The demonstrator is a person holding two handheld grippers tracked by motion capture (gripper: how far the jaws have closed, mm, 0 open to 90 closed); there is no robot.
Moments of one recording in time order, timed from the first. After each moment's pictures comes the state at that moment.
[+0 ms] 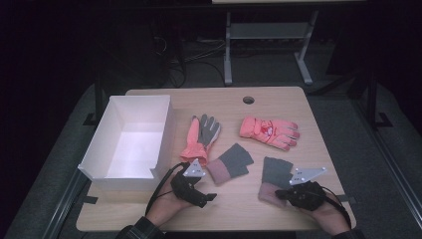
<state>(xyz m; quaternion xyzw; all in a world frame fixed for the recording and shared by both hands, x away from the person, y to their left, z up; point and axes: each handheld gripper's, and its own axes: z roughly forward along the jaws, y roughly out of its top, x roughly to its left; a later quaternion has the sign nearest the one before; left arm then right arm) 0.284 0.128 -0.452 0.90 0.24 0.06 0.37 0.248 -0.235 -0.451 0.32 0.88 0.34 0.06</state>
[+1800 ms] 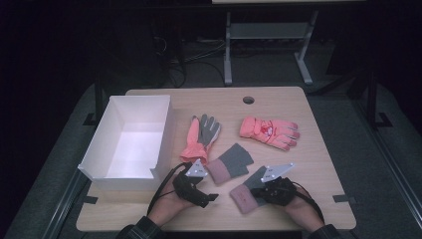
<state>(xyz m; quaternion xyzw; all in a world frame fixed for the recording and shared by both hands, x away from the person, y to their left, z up) 0.285 0.123 -0.455 0.90 0.23 0.05 0.36 0.265 -0.169 -0.461 0.28 0.89 0.35 0.04</state>
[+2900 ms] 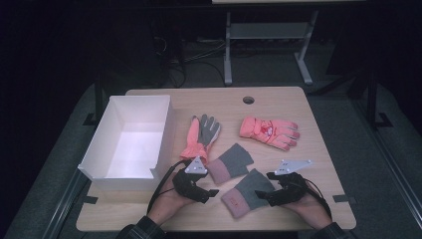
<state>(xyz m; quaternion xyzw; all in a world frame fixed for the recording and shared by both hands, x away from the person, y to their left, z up) 0.290 0.121 -0.444 0.89 0.24 0.05 0.38 0.266 -0.202 -0.448 0.34 0.85 0.39 0.07</state>
